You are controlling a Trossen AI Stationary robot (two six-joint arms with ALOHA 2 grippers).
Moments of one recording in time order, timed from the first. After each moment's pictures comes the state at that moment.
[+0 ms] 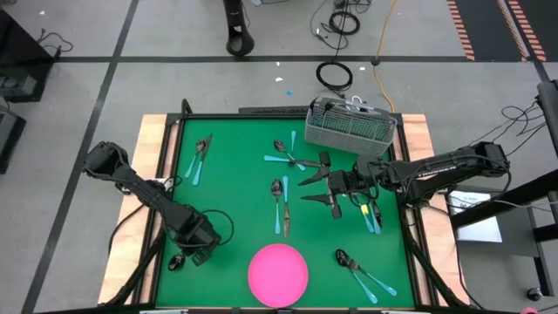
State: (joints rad) left arm -0.60 1.45 0.71 -0.80 0.48 -1.38; right arm 0.08 1.20 0.72 0.41 -0.11 -0.15
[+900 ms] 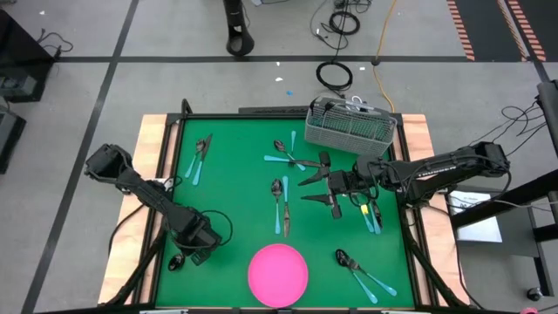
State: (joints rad) left arm -0.60 1.51 0.71 -0.83 0.52 -1.39; right arm 0.08 1.20 0.72 0.41 -0.11 -0.15
